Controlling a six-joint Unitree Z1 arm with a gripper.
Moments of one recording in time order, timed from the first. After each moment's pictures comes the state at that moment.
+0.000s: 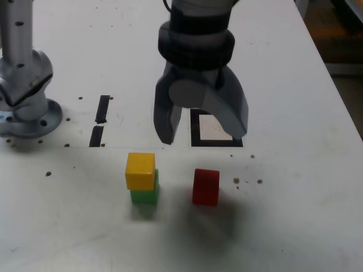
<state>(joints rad) -0.49 1.91 -1.68 1.40 -0.11 -0.23</state>
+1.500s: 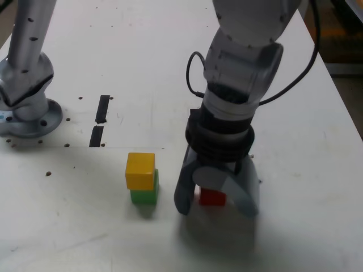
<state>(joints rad) -0.53 2.11 -1.56 1.10 -0.19 -0.26</state>
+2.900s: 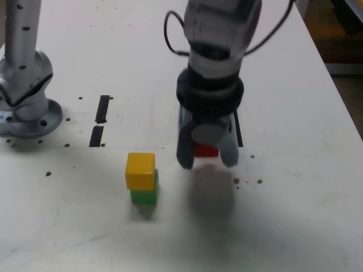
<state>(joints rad) -0.46 1.97 -1.49 1.14 0.00 -0.40</state>
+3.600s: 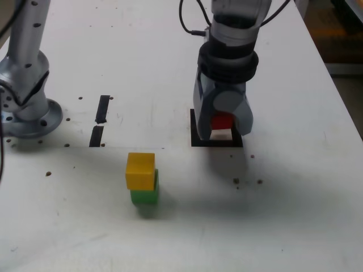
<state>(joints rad) -0.24 2.02 -1.53 1.14 -0.03 -0.25</state>
